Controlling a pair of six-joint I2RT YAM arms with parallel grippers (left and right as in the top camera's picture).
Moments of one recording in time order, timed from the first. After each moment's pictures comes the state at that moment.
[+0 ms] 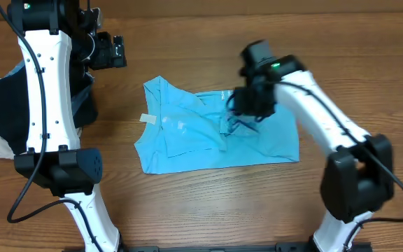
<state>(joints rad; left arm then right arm) 0.06 2.13 2.49 -1.69 0.14 -0.07 0.35 1.92 1.59 -1.07 -0.20 0.35</state>
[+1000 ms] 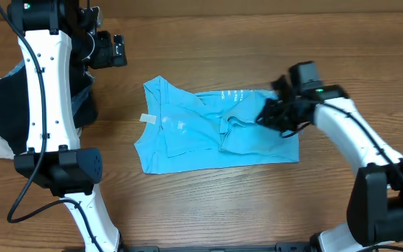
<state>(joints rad) 0.06 2.13 2.49 -1.67 0.14 -0.07 0.11 1.72 1.18 -0.76 -0.45 0.33</state>
